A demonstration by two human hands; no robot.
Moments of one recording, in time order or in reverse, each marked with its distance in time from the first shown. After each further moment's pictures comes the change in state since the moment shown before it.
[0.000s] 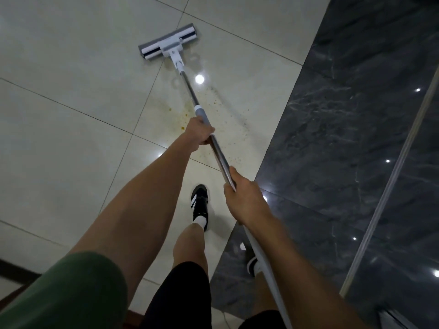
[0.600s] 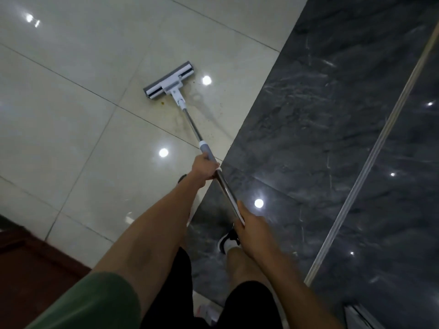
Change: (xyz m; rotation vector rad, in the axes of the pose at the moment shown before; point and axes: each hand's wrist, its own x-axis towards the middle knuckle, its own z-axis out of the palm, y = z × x) left_hand -0.221 -0.161 0.263 -0.127 0.065 -0.119; right_hand -0.175 0.322 -0.070 -0.037 -0.158 -0.050
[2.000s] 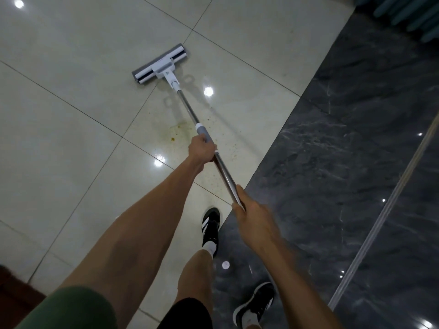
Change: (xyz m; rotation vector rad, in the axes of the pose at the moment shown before) left_hand 0.217 0.228 -0.127 0.001 0.097 0.168; right_hand 0.203 -0.247 -0.088 -0.093 0.065 -0.057
